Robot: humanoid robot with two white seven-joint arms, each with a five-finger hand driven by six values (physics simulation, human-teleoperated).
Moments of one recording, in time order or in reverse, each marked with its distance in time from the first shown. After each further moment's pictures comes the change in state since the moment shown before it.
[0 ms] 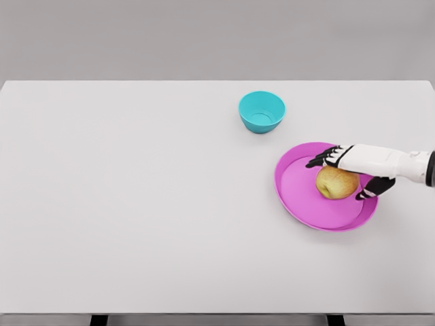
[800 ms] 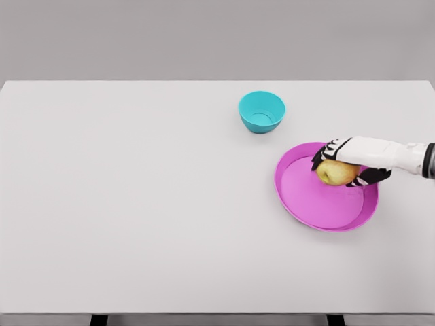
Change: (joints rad) left arm 0.000 0.000 0.000 0.000 0.000 0.000 0.000; right arm -0.061 0.018 0.030 0.034 0.002 -0.001 -0.001
